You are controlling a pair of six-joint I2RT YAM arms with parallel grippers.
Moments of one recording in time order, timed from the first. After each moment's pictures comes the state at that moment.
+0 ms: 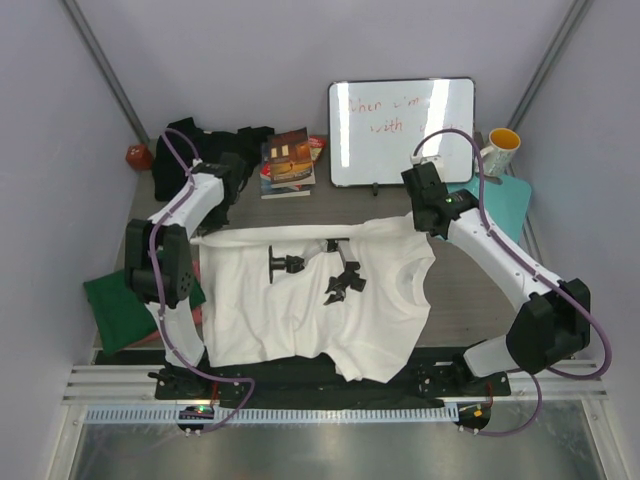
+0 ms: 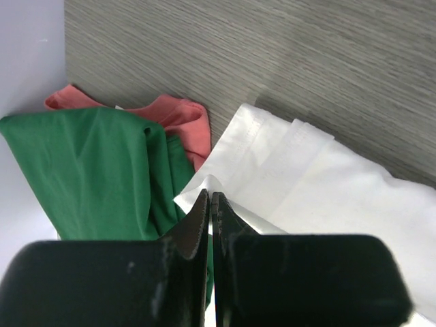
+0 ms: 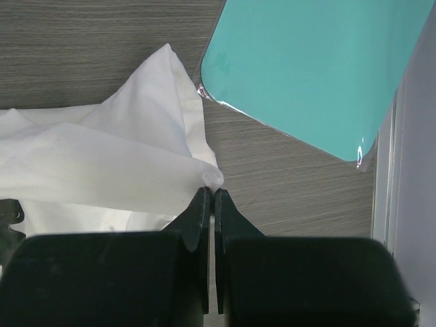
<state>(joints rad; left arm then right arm) -0.20 1.89 1.52 -1.05 -0.66 -0.42 0.40 1.43 1.23 -0.75 0.51 0.22</state>
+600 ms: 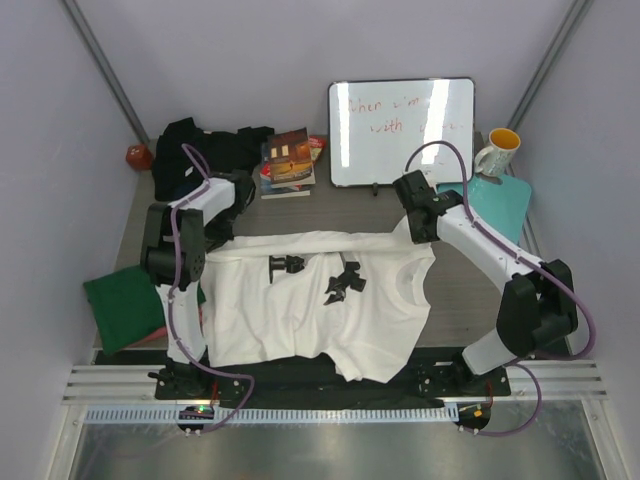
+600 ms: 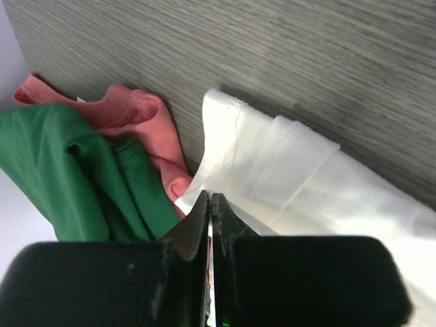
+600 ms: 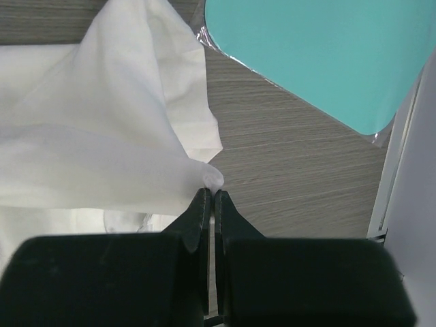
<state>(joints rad) -0.20 2.05 1.50 -1.06 -0.63 -0.39 0.40 1.51 1.19 -0.81 0.49 0.22</state>
